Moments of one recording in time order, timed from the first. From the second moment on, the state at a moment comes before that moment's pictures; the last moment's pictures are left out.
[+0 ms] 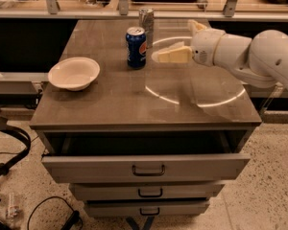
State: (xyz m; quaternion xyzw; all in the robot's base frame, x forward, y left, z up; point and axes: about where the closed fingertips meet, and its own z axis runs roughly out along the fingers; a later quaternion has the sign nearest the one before) arm 0.689 -0.090 0.942 -0.37 0.64 0.24 0.63
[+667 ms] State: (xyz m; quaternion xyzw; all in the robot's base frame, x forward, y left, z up) arm 0.730 -0.047 0.929 -0.34 0.63 0.28 0.64
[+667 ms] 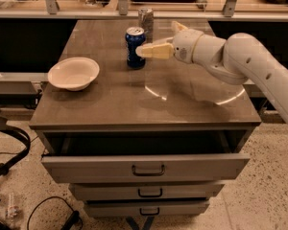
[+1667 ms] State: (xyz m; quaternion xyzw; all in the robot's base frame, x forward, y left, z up) arm 0.748 -0.007 0.899 -0.33 0.63 0.33 0.63
